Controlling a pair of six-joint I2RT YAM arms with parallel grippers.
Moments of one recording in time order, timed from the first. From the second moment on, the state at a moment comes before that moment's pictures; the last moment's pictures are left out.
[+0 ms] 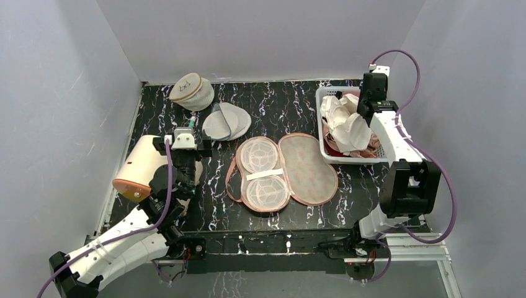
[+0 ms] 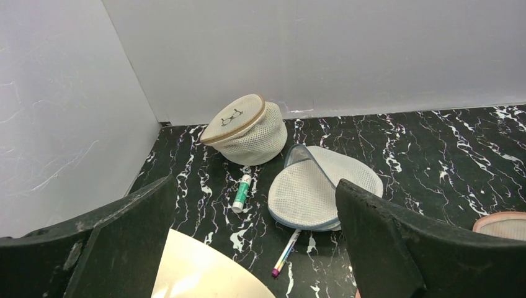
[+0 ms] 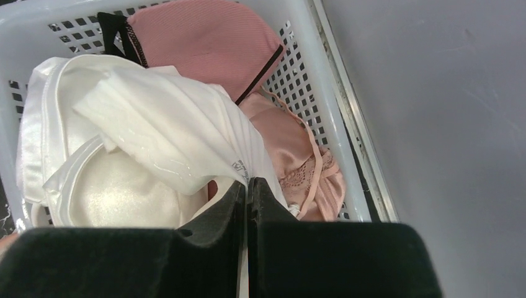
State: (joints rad) left arm -0.83 0.65 0.56 0.30 -0.88 0.31; right arm -0.03 1.57 1.35 -0.41 0.34 0.04
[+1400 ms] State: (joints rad) left arm -0.83 0.69 0.59 0.26 -0.86 0.27; right arm -0.03 1.19 1.17 -0.46 0.00 0.28
